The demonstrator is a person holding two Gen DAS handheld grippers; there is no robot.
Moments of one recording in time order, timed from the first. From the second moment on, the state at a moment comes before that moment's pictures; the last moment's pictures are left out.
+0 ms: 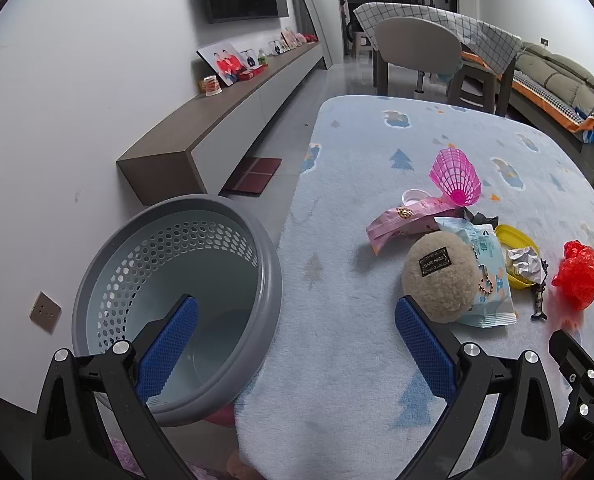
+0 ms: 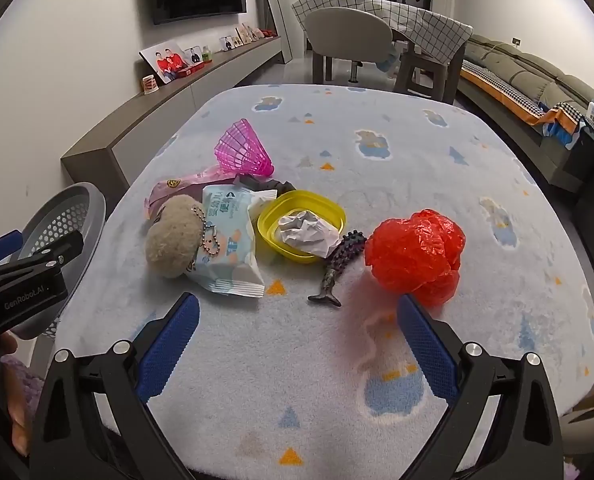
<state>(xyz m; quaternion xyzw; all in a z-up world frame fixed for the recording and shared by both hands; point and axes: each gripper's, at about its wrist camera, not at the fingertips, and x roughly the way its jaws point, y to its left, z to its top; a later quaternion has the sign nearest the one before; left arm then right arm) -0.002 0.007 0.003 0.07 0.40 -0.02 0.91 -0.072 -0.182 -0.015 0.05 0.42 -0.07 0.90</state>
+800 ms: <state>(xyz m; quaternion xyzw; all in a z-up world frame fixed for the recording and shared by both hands) 0.002 0.011 0.004 0.07 0.40 -0.02 0.91 -0.073 -0.182 -0.014 0.05 0.42 -0.07 0.90</state>
